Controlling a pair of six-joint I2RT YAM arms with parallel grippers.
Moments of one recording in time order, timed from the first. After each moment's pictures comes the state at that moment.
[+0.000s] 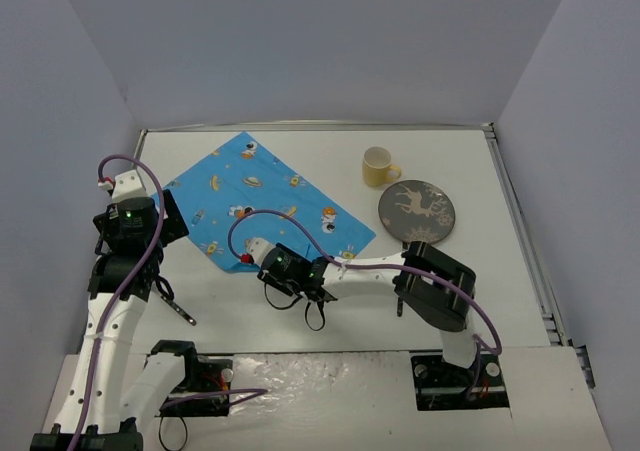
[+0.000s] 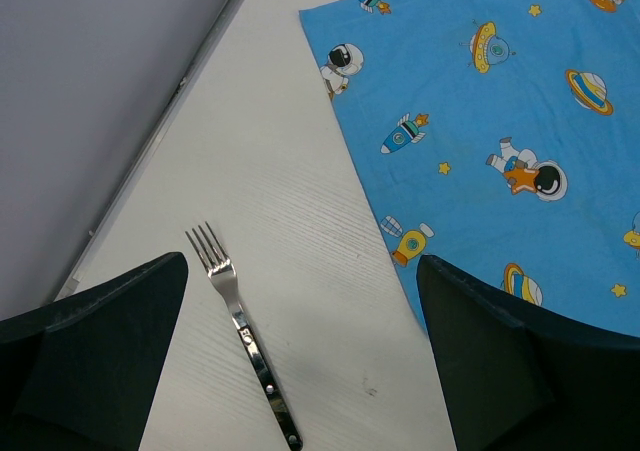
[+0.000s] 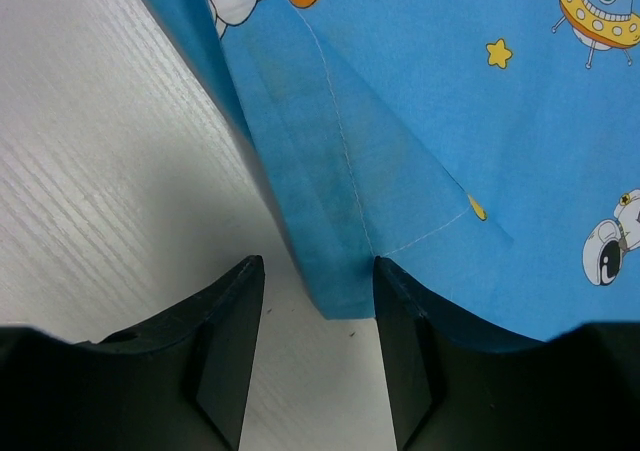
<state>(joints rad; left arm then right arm) -0.04 0.80 0.93 -0.70 -0.42 -0.27 1.15 1.92 1.12 -0.05 0.36 -0.09</state>
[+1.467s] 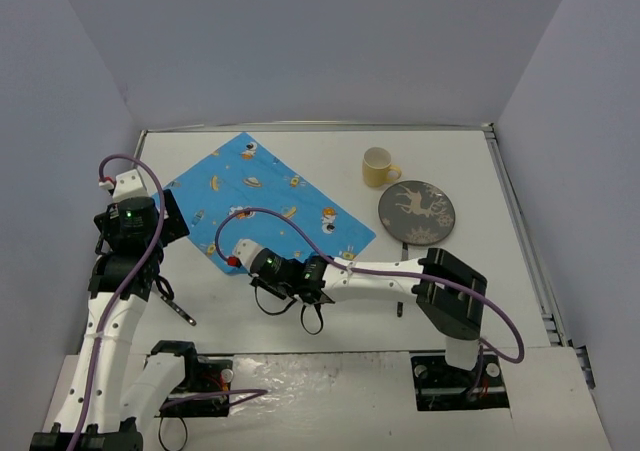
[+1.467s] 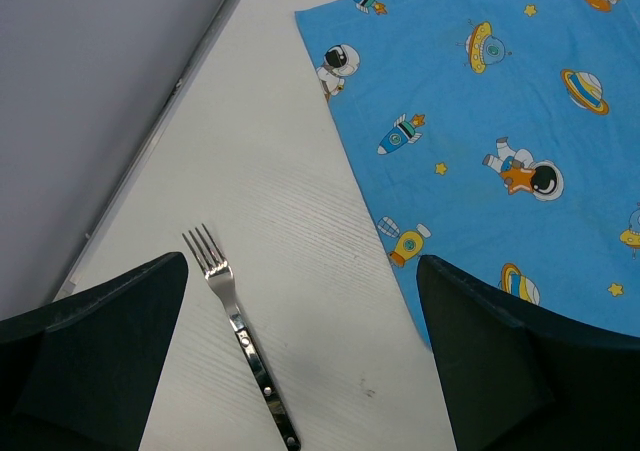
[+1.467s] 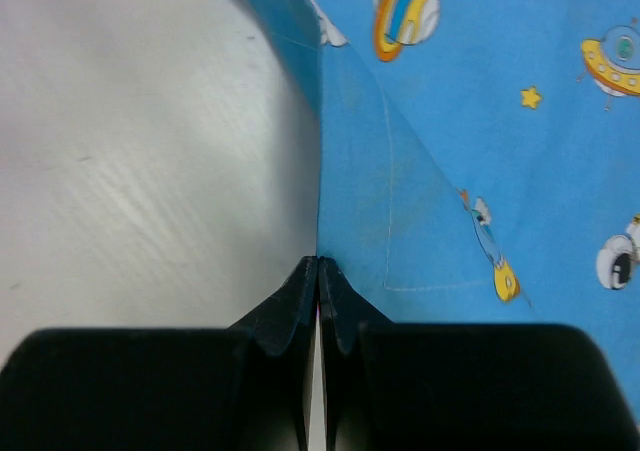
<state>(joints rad) -0.04 0.81 0.93 -0.69 -0.41 -0.27 1.23 1.84 1.24 -0.24 0.28 -0.01</state>
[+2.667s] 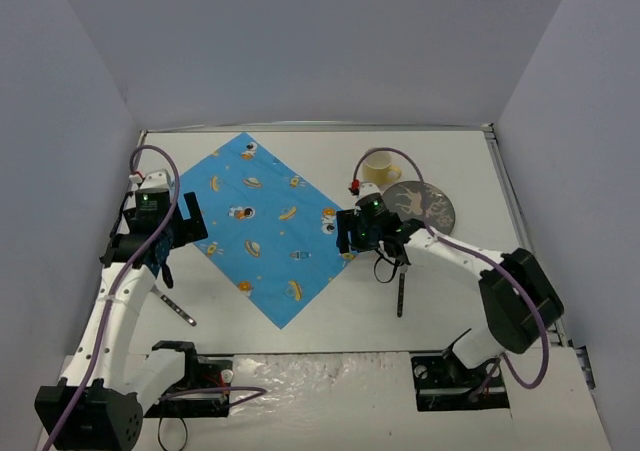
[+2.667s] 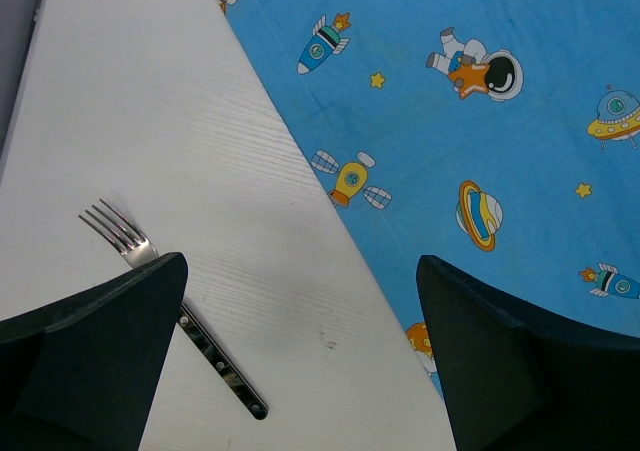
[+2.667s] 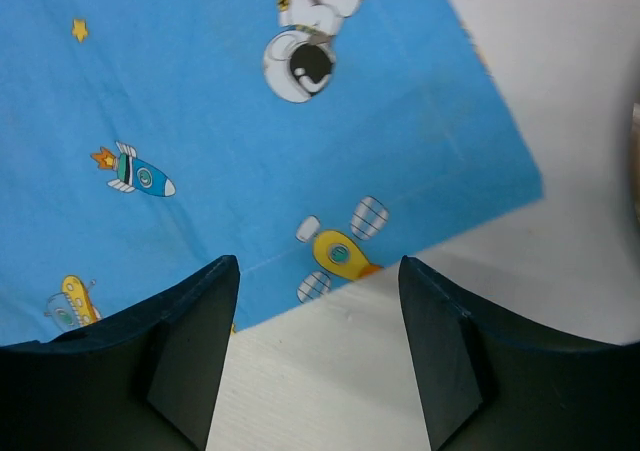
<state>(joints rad) -0.04 0.98 0.94 -0.72 -0.19 -0.27 0.64 1.53 0.86 -0.15 0.05 0.39</state>
